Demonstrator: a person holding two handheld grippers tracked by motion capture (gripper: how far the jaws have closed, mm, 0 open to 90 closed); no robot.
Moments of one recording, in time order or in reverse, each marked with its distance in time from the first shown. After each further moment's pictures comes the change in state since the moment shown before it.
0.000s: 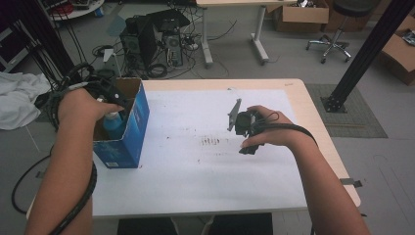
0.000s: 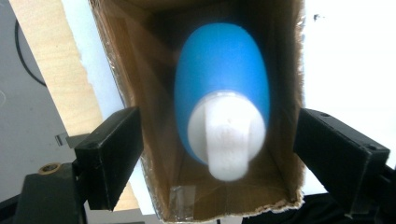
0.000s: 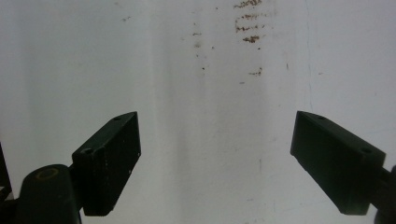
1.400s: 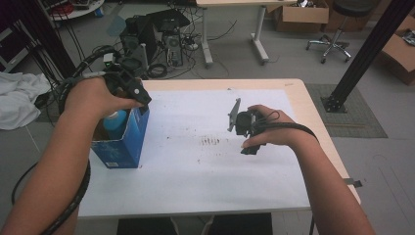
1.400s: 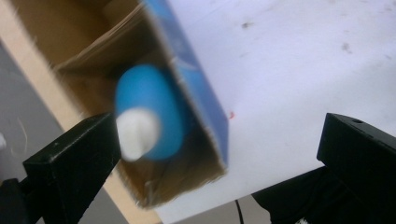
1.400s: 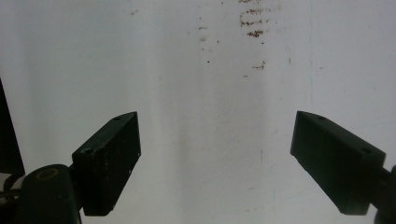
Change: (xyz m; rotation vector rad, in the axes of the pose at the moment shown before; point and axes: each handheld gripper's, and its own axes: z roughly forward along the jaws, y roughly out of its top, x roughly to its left) left arm -0.076 -0.008 -0.048 -0.090 0.017 0.358; right arm 0.004 0.002 -0.009 0.033 0.003 -0.011
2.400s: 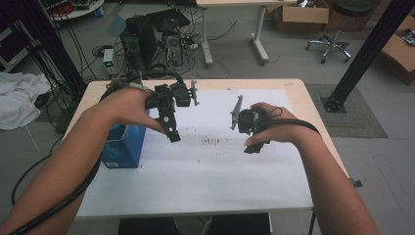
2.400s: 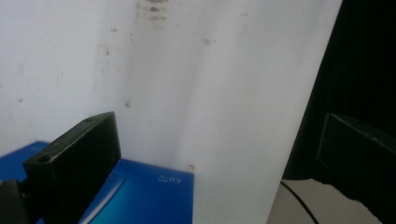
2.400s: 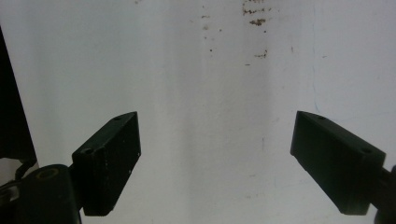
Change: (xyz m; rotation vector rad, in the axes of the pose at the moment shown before) left arm -0.095 0.017 0.029 -0.029 -0.161 0.851; right arm -0.003 -0.004 -0.008 0.030 0.024 0.003
